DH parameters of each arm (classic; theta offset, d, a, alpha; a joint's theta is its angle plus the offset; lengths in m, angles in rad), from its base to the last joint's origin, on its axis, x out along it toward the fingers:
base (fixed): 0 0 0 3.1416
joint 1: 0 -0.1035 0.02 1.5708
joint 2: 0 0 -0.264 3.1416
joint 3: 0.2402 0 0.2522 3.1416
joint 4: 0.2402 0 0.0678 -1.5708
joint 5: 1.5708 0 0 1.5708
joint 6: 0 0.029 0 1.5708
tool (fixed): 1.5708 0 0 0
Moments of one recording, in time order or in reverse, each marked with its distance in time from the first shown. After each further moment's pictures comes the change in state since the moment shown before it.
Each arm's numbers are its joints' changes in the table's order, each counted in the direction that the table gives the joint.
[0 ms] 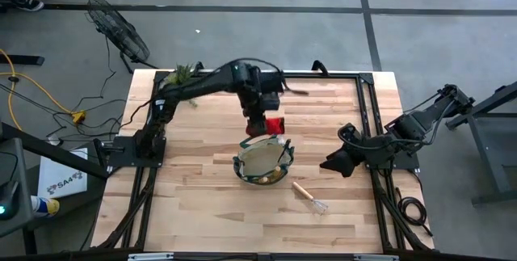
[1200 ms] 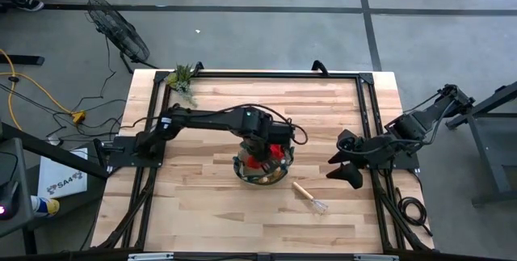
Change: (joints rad) left arm 0.307 0.074 0.001 0.010 -0.233 -0.683; right arm 0.000 -0.004 0.000 0.028 -0.147 -0.345
